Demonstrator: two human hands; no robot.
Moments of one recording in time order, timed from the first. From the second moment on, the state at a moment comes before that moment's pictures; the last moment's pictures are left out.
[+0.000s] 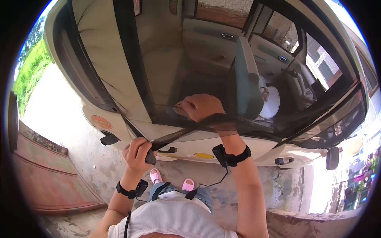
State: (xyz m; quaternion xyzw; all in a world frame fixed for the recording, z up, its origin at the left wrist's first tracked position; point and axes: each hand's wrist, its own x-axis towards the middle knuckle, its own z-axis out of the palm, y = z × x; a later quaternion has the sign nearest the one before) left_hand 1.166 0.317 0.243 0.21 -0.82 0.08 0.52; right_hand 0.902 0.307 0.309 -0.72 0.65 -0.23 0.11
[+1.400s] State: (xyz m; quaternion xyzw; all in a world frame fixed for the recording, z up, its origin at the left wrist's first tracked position) left_hand 1.137 0.307 0.243 0.18 -0.87 0.05 0.45; right_hand 0.737 0.421 0.312 -0.33 0.94 0.10 -0.04
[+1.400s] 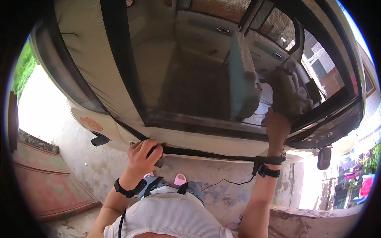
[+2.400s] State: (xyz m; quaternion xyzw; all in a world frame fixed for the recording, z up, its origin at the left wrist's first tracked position) left_hand 1.183 0.324 0.244 0.23 -0.85 -0.01 0.47; right_hand 1.024 0.323 0.210 -0.63 0.68 -0.31 -0.19
